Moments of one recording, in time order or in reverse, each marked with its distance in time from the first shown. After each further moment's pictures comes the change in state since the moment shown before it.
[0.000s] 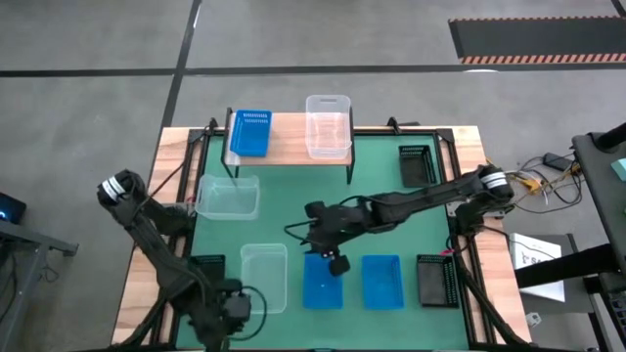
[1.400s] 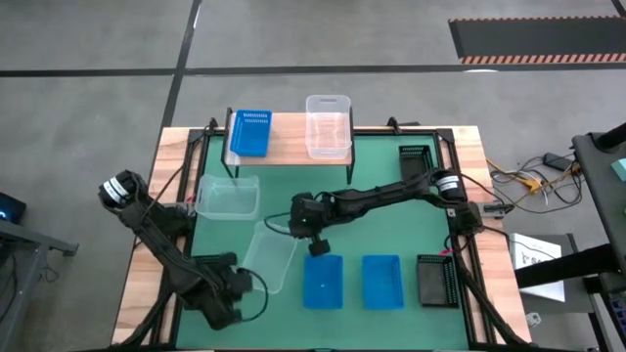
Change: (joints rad) left arm 0.050 0.004 -0.150 -0.204 -0.241 -0.108; right arm -0.140 0.308 0.098 -0.091 0.033 -0.073
